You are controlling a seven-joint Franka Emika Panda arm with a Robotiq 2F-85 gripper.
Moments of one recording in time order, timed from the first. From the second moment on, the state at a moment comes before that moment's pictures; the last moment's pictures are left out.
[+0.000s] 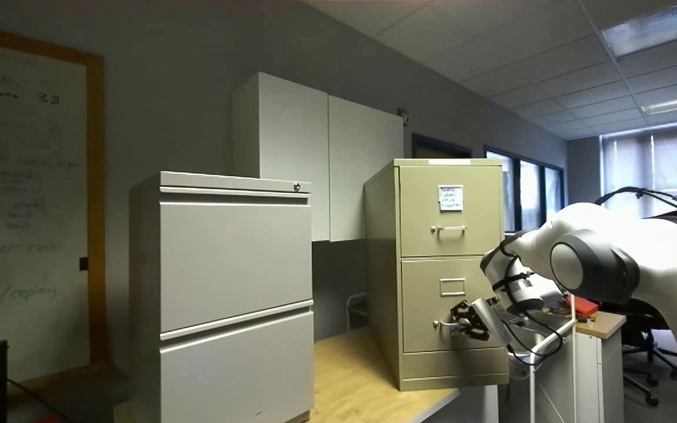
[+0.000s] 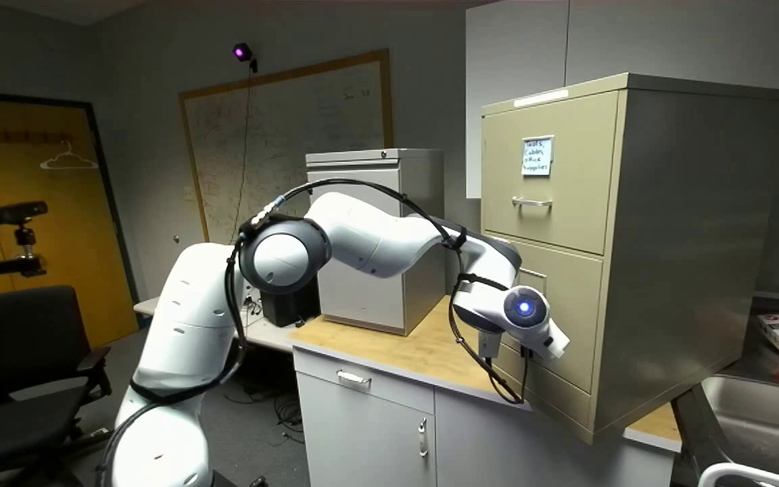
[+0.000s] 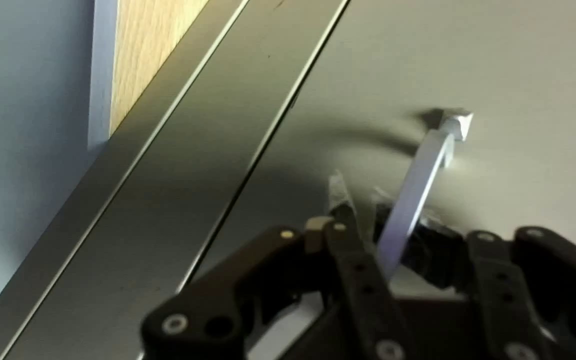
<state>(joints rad) -0.36 0.42 -0.31 -1.75 1.42 2.40 -0.34</state>
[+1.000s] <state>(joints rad) -0.32 0.39 -0.25 -1.77 1.38 2.55 -0.44</state>
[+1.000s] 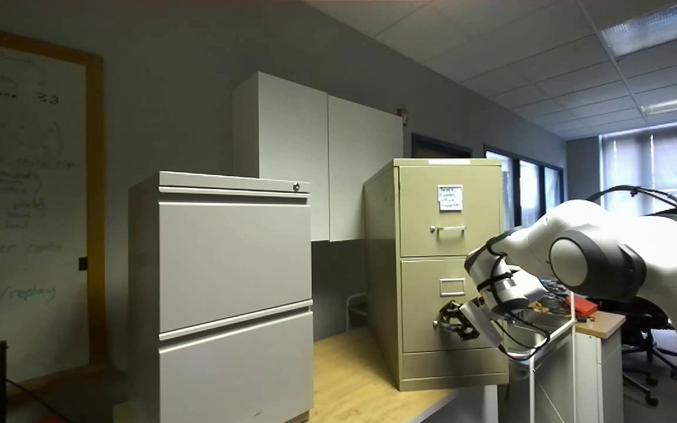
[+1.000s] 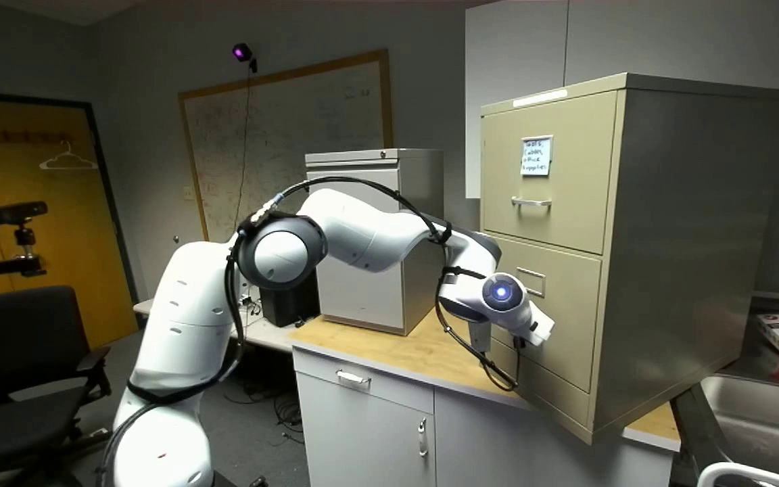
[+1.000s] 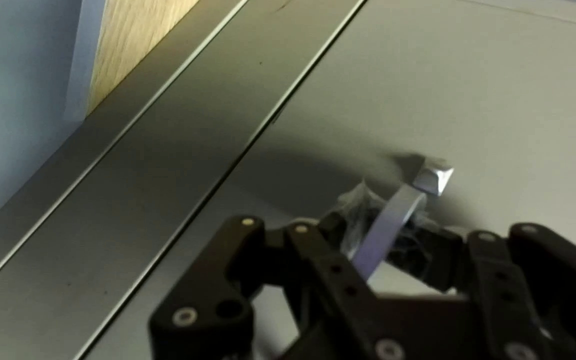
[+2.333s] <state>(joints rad) -0.27 0.36 -0.18 -1.81 1.63 2.87 -0.71</state>
